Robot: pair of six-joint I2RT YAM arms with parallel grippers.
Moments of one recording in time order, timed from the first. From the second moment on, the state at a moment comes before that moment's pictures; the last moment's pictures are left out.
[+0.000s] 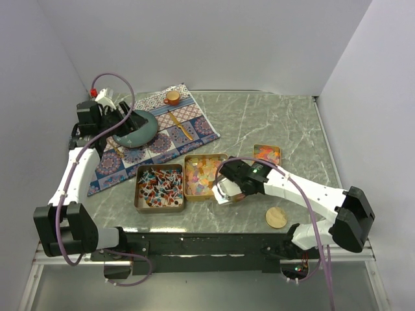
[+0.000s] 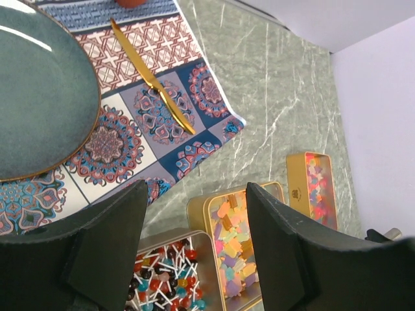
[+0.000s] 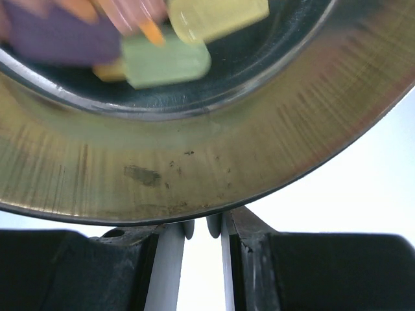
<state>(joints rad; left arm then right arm) 0.09 1.30 1.08 -0.21 0.54 -0.47 0.92 1.33 1.00 -1.04 0.63 -1.14</state>
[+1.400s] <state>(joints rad) 0.00 1.27 1.03 -0.17 0.91 -0.52 0.89 1.51 1.57 -1.24 0.53 -0.86</state>
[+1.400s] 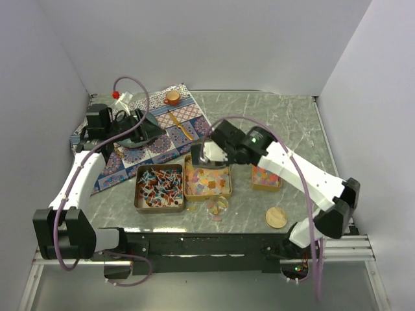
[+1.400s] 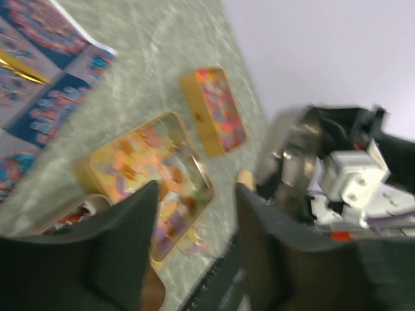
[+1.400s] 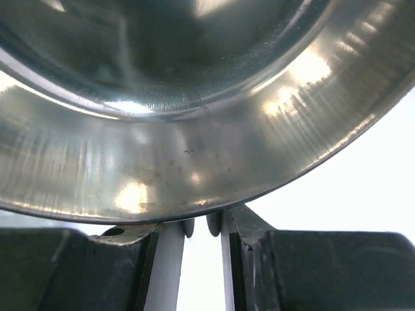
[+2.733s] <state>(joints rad) 0.17 1.15 1.19 -0.47 0.58 -0.58 0.77 1.72 1.96 -1.13 0.08 -0.80</state>
